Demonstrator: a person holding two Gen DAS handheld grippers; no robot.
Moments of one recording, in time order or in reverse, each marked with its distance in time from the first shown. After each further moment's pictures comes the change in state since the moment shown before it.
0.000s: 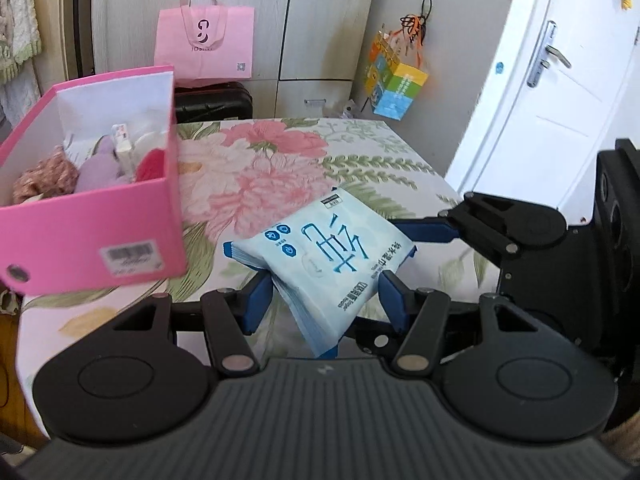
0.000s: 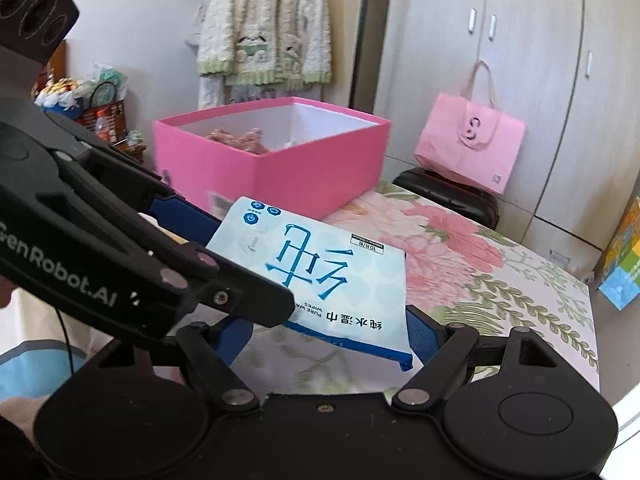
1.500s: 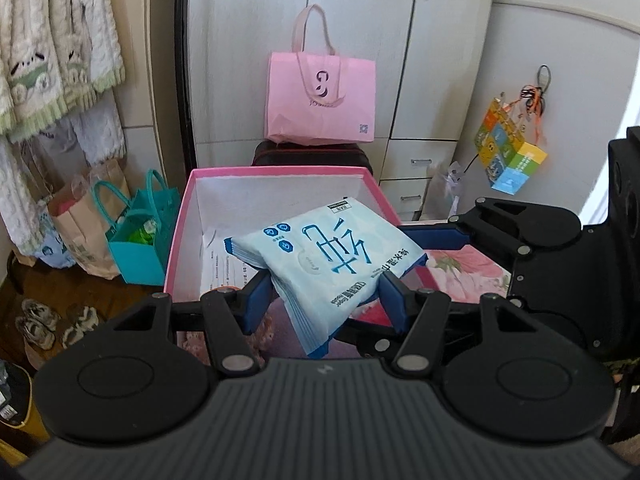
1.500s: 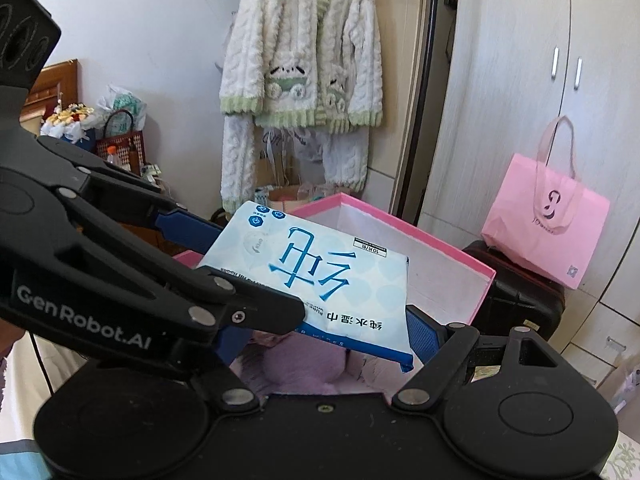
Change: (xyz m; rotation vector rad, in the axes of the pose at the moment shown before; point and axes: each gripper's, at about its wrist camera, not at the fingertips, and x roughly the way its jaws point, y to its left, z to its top) left arm 0.016 0.187 0.122 -0.083 -0.105 0.194; right arm 0.155 0.019 0.184 -0.056 -0.053 0.114
